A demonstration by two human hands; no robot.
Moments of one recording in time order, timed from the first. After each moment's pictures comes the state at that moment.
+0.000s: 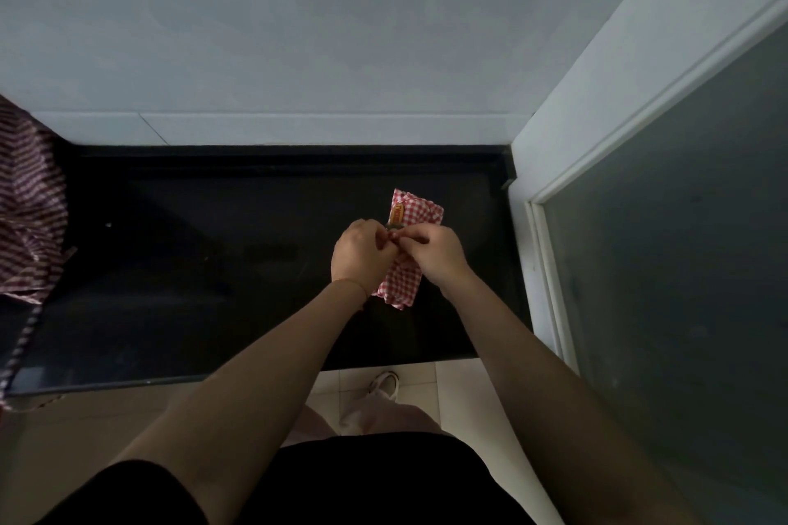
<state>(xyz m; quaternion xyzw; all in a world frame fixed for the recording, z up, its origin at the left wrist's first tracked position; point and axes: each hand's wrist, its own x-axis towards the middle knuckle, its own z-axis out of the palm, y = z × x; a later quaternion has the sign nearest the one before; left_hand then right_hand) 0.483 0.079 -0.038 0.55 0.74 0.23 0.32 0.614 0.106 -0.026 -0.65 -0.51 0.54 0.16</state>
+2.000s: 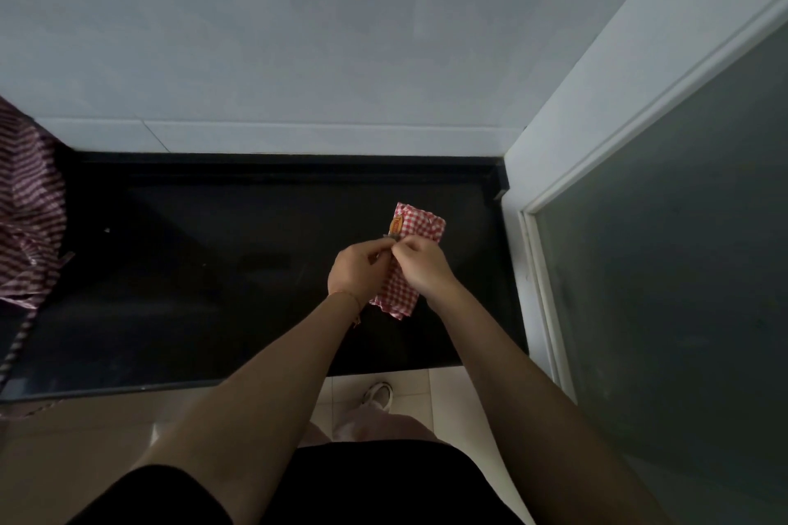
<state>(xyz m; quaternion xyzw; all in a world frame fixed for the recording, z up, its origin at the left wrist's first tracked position) 0.483 0.070 -0.057 0.47 0.70 0.28 0.45 0.596 0.096 0.002 -0.67 -0.46 0.57 0.11</state>
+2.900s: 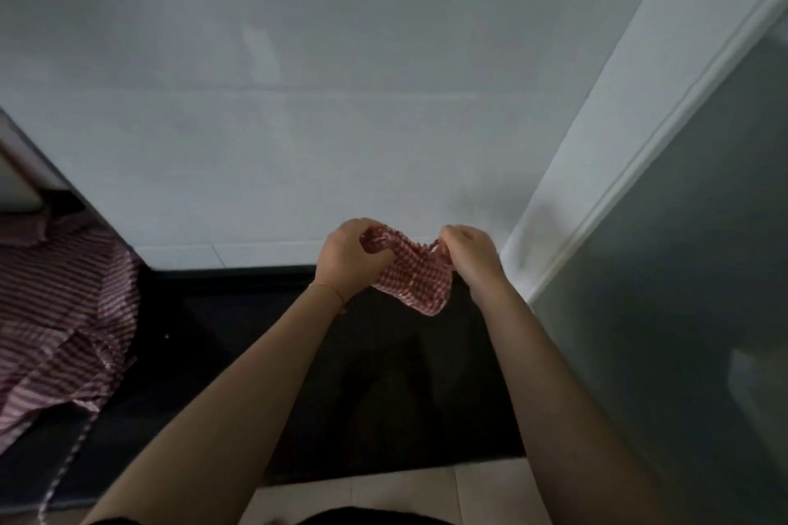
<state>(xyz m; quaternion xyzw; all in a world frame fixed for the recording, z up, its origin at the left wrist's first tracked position) 0.422 0.129 0.120 0.61 0.67 0.34 0.26 0.603 0.149 0.144 -0.64 -0.51 0.45 0.34</state>
